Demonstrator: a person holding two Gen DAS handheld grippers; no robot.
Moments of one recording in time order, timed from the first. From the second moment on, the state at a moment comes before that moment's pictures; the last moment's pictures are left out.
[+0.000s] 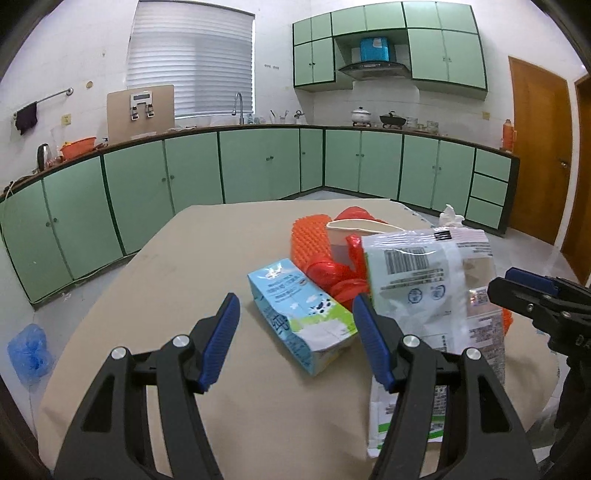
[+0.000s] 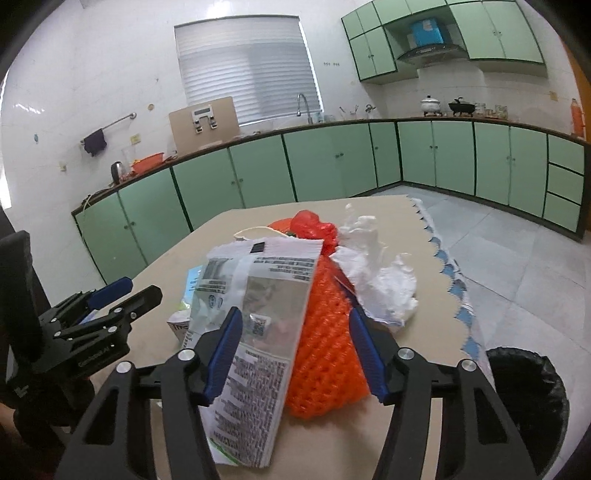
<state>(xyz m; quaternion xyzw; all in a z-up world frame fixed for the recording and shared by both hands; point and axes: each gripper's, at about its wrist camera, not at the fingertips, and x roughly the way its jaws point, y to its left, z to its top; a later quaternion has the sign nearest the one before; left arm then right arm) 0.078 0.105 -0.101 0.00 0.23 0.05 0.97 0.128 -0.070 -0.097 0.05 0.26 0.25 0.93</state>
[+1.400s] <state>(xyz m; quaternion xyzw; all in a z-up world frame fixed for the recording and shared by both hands) 0.082 0.106 -0.116 -0.01 0.25 0.05 0.97 0.116 -0.074 -0.072 0.06 0.27 0.35 0.90</state>
